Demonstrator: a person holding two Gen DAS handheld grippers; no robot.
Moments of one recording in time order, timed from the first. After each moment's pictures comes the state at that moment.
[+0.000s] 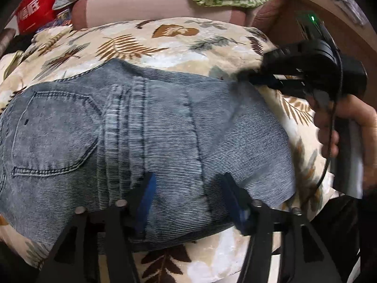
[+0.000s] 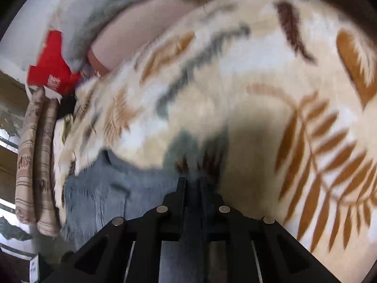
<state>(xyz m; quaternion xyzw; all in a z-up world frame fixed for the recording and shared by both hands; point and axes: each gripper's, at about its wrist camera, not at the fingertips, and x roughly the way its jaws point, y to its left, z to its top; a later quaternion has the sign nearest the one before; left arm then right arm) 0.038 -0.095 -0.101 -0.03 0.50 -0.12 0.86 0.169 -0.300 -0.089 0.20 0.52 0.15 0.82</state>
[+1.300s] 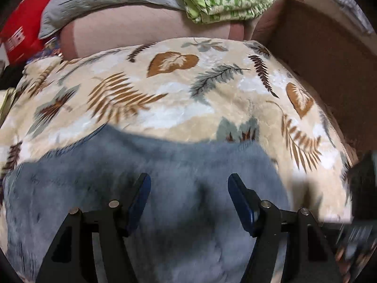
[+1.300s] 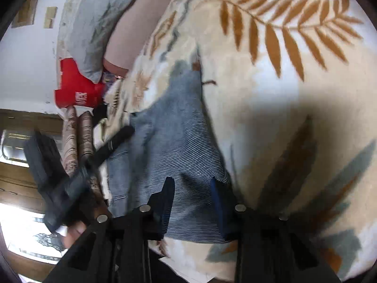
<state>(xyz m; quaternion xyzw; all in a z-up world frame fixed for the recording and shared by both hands) 0.109 -0.092 -0.061 0.00 0.47 -0.12 0.87 0.054 -0.323 -0.123 0.37 0.54 0.20 0.73</state>
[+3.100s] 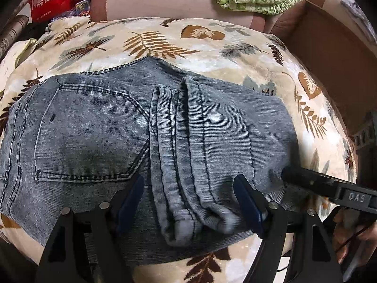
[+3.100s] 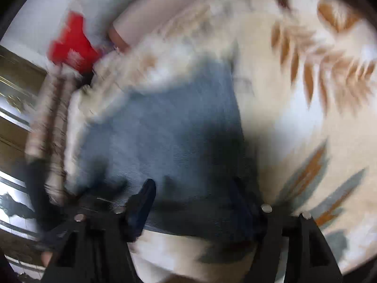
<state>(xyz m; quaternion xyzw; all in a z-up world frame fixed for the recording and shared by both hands) 0.049 -0.057 -0.096 -0.06 0.51 -0.08 0.85 0.046 -0.281 -0.109 0.20 0.54 0.19 0.80</state>
